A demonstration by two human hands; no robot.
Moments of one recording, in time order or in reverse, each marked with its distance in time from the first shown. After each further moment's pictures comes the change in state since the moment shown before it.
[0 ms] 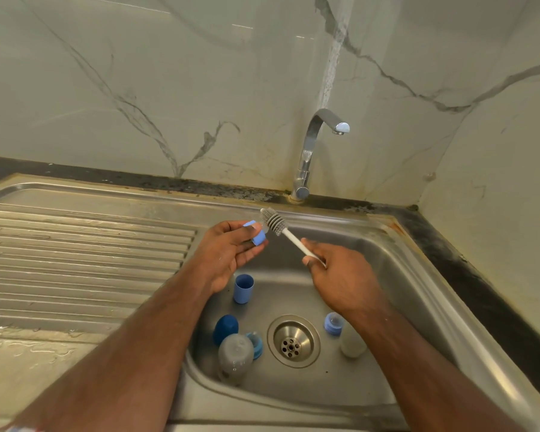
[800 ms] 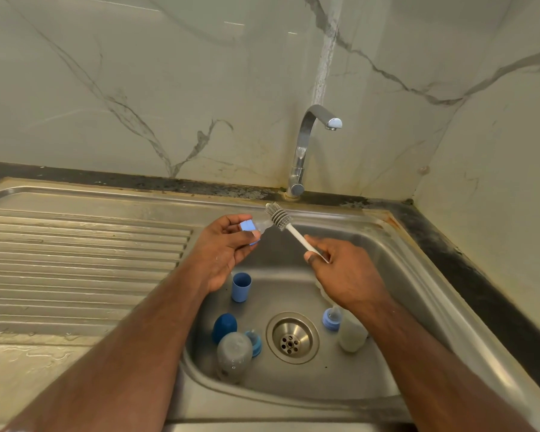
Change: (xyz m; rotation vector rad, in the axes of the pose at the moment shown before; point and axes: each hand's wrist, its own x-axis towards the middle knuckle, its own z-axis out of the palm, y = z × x) left_hand 0.001 -0.001 0.003 0.040 -0.011 0.021; right_hand 0.000 0.008 -0.005 0.084 0.001 0.048
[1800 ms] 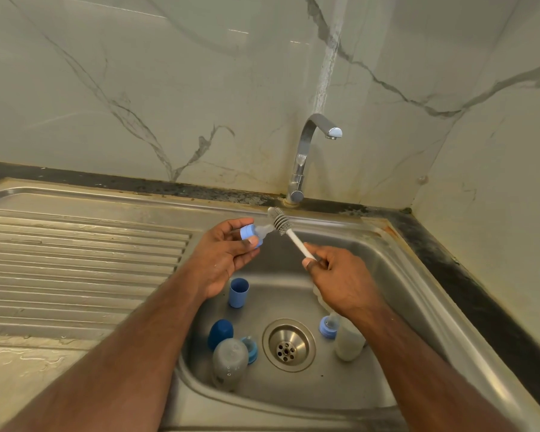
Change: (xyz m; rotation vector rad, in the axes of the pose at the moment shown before) left_hand 0.004 -0.004 -0.004 0.016 -0.081 0.017; right_hand 0.006 0.007 0.005 0.083 -0.014 -0.009
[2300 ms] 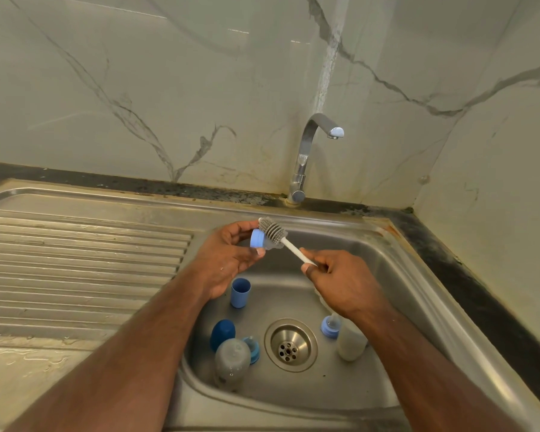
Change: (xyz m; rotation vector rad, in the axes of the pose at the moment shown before) left_hand 0.000 -0.004 0.000 0.179 -0.031 0.025; right_hand 0.000 -0.001 0.000 -0.081 -0.042 -0.003
